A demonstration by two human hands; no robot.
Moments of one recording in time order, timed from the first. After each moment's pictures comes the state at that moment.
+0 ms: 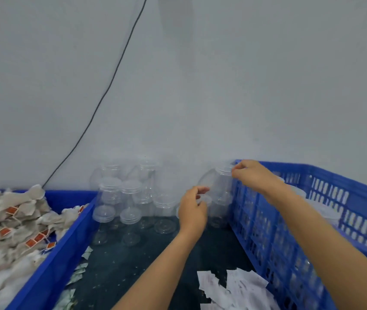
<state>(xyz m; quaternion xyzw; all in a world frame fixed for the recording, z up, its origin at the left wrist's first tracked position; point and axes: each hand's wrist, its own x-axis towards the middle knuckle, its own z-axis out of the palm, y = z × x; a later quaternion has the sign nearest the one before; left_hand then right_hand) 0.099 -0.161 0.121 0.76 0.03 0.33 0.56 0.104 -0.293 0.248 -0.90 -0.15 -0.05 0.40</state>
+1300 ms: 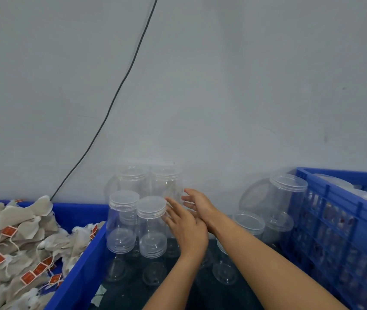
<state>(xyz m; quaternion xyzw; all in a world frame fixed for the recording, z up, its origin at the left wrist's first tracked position) 0.189 -0.034 0.076 0.78 0.27 0.33 0.46 0.240 -0.048 0.123 -0.69 -0.19 0.22 0.67</state>
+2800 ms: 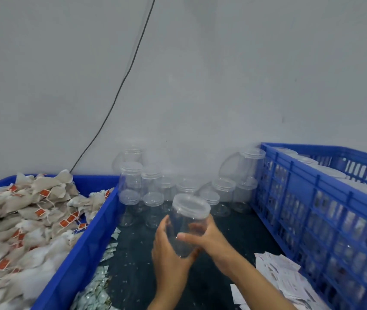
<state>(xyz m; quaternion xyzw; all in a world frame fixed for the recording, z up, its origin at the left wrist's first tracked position) -0.003 -0.097 0.001 0.74 0.18 0.37 0.52 0.060 -0.186 0.049 -0.68 -0.24 0.18 0.67</state>
